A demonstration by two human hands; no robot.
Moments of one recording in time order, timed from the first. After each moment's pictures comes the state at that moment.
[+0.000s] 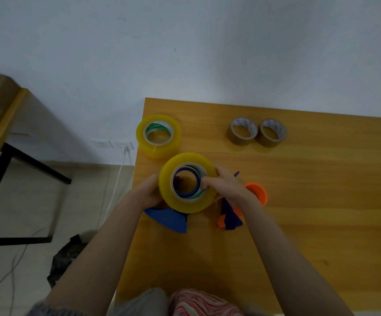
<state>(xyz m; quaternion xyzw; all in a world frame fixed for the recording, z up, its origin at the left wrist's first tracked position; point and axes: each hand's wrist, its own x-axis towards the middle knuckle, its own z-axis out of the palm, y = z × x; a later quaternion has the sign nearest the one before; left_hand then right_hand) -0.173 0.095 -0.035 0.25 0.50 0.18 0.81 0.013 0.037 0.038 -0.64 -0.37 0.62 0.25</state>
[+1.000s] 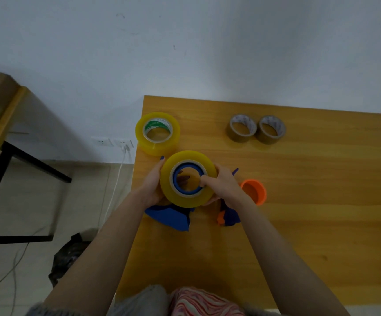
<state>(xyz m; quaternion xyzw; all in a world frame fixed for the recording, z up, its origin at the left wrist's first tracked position) -0.165 0.087 -0.027 0.21 0.50 0.21 0.81 0.008 0.030 0.020 -0.69 -0.30 0.60 0.27</state>
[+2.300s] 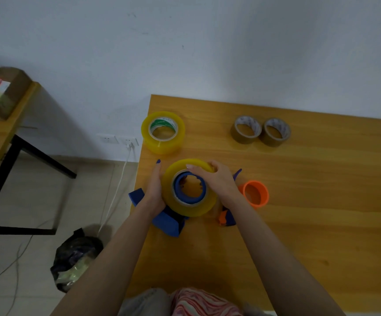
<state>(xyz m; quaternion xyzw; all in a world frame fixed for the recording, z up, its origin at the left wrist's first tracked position) -0.164 0.058 -0.037 0.18 0.55 0.33 0.75 -0.010 0.030 0.025 -0.72 -0.35 0.53 0.30</state>
